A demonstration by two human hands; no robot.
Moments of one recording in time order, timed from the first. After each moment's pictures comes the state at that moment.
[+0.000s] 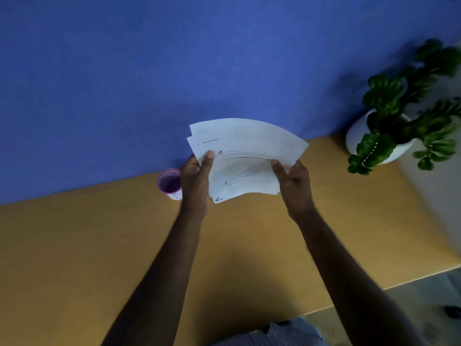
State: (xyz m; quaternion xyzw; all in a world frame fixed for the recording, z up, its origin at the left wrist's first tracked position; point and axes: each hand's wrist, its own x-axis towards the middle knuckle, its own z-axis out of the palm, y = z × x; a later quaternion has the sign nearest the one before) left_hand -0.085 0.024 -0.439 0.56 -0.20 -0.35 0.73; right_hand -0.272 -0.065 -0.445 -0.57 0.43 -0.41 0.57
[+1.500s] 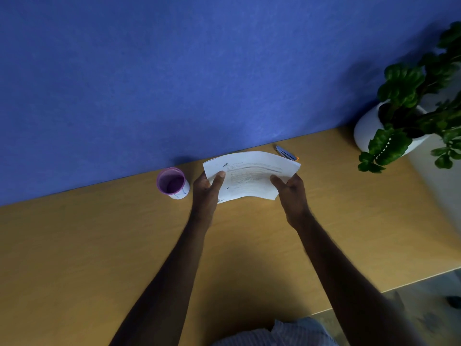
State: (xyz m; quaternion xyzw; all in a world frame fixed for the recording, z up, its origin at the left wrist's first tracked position) left_hand -0.080 0.024 -0.507 0.64 -0.23 -0.39 0.62; right_hand -0.271 -0.078 -0.514 -0.53 0.50 -0.32 0.61
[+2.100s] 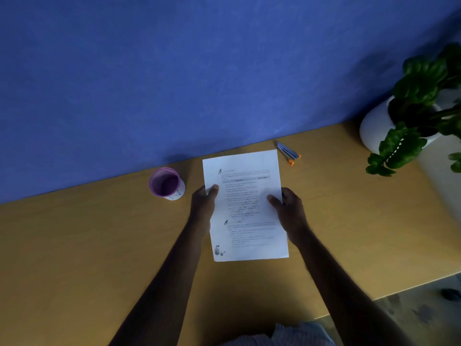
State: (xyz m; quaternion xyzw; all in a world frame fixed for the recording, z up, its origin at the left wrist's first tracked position) left_hand -0.074 0.010 -0.567 0.73 -0.09 -0.44 0.52; right_hand -0.285 -0.071 -0.568 -0.53 0.60 -0.20 0.56
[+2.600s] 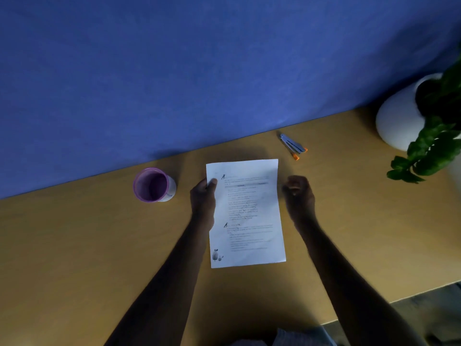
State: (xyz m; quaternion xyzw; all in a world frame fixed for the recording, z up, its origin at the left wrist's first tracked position) left_hand -0.071 -0.029 -0.626 0.76 -0.05 -0.40 0.51; right_hand -0.288 -0.122 -0.627 -0.56 0.68 -0.21 0.43
